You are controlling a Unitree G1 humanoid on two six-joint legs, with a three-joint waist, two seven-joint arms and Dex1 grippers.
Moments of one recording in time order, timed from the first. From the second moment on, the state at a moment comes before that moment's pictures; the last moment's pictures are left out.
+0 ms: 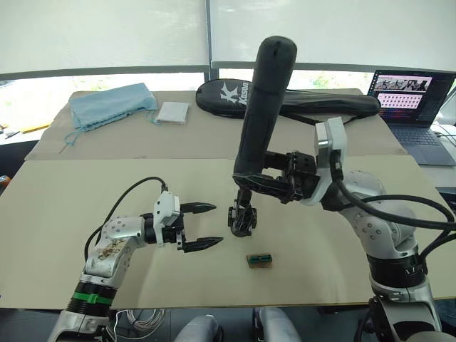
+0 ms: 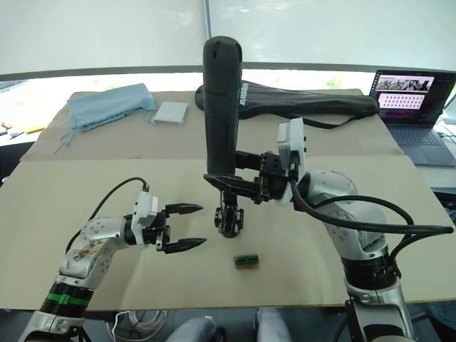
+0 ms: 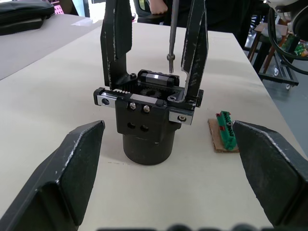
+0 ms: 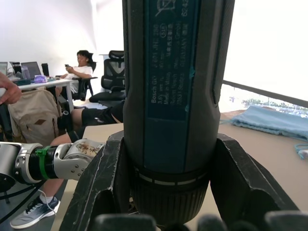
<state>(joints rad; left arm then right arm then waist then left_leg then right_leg) -0.26 0.52 -0.07 -0.01 -0.42 0.12 -1.23 -0.56 -0.50 0.03 -0.36 0.80 0.53 0.89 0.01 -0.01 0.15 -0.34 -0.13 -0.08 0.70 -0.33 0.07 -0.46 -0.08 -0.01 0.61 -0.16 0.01</state>
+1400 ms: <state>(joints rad) -0.24 0.50 -0.11 0.01 -0.38 0.07 -1.21 -0.56 -0.50 0.06 -0.34 0.73 0.53 0.92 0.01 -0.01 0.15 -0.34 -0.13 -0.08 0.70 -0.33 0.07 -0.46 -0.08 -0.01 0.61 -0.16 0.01</state>
